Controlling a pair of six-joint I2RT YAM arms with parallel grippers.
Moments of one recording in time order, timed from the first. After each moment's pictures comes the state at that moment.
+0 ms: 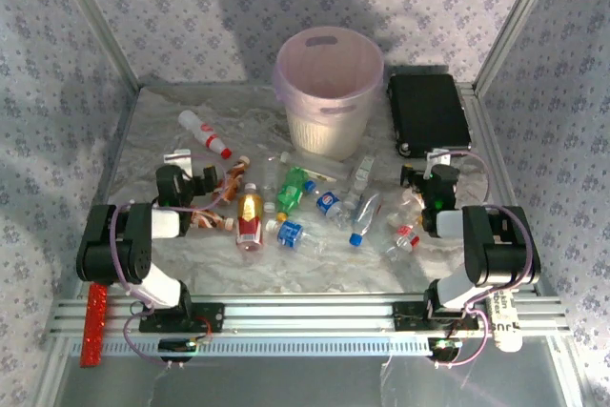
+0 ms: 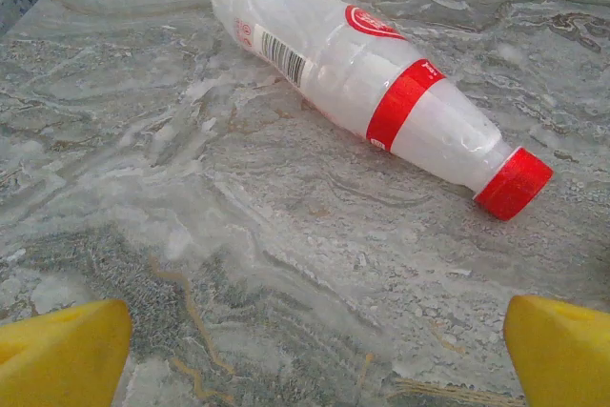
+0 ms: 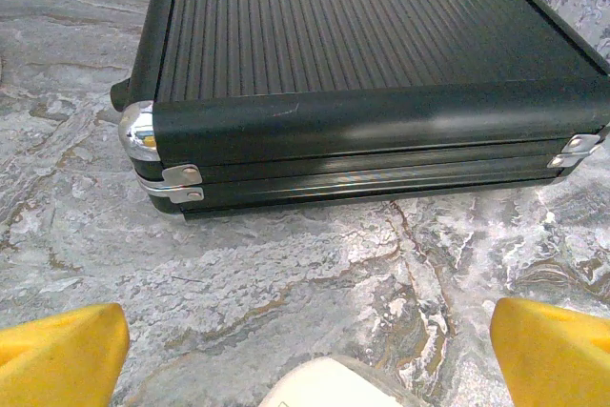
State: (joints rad) left arm 0.01 1.55 0.40 0.72 -0.04 -0.03; right arm -0.02 1.52 0.38 0.71 0.13 0.00
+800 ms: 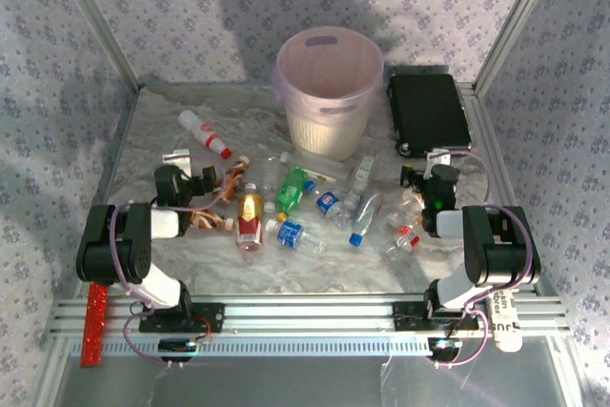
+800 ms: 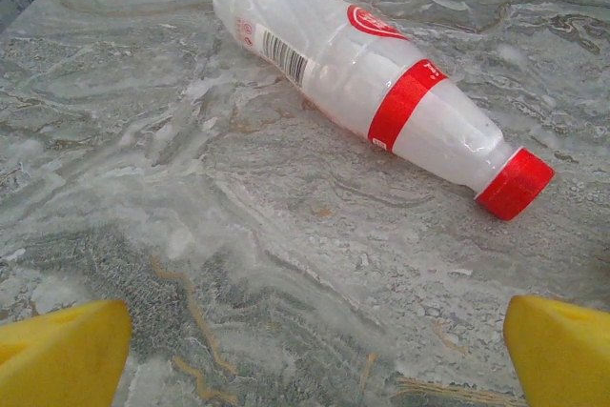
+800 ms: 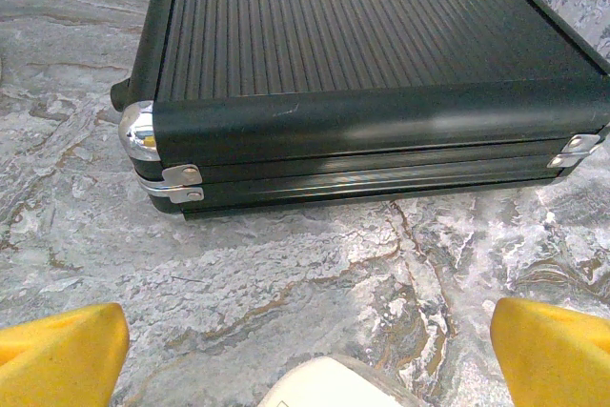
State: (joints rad) left arm 0.02 1.55 0.40 0.72 -0.03 -0.03; right arm -0.02 1.52 0.38 0.71 0.13 0.00
